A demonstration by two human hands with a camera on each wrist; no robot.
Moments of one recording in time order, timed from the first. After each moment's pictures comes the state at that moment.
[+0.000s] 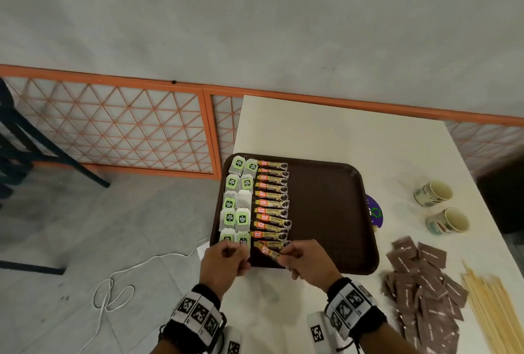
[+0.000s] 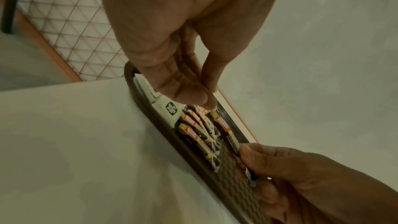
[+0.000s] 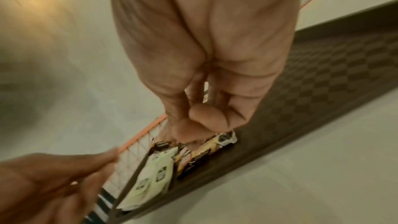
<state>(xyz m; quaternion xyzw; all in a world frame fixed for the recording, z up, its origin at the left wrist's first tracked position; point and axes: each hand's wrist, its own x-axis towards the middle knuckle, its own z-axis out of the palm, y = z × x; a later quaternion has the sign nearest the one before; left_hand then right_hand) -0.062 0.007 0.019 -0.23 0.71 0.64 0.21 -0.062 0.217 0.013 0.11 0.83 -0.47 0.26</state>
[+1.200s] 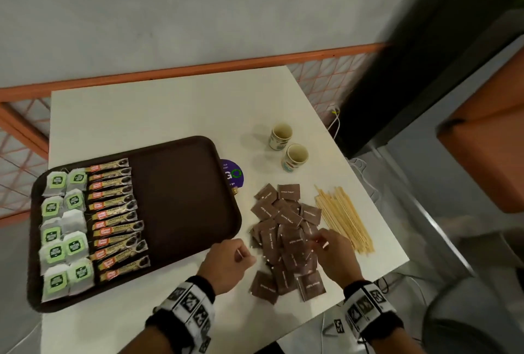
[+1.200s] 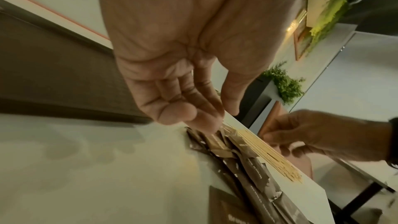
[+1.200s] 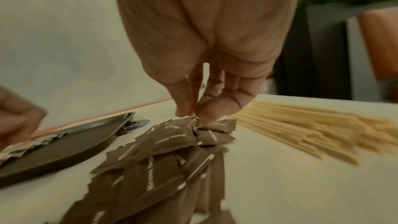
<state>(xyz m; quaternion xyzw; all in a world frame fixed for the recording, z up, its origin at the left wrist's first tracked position) -0.013 0.262 0.013 0.23 0.83 0.34 0.38 0.122 0.488 0.018 0.34 0.89 -0.29 0.05</state>
